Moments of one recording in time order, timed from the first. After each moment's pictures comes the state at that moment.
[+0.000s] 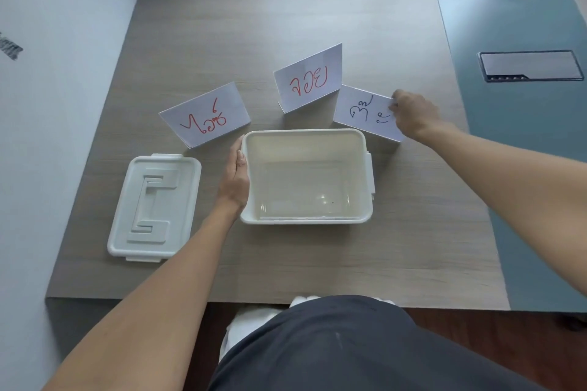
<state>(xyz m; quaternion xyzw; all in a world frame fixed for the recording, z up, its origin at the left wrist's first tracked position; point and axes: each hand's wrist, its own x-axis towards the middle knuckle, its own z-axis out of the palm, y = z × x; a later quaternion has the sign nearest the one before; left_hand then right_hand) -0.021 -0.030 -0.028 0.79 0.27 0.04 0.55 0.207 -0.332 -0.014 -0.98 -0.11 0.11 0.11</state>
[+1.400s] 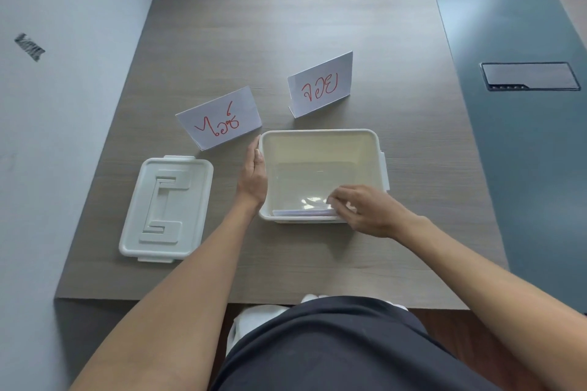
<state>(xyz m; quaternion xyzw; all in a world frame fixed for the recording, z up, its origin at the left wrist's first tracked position) -0.017 -0.032 -0.026 0.77 0.26 0.05 0.58 0.016 -0.274 -0.003 -0.87 -0.38 0.20 0.24</state>
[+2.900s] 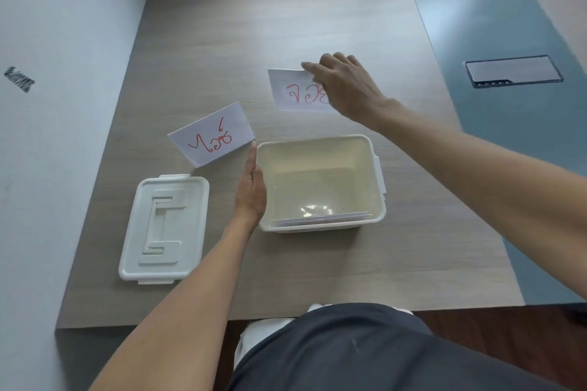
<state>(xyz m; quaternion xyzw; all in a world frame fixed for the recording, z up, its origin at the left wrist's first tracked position) -0.014 -0.032 -0.020 0.80 0.23 0.02 0.55 0.191 -0.204 0.061 -0.90 -0.39 -0.15 0.12</state>
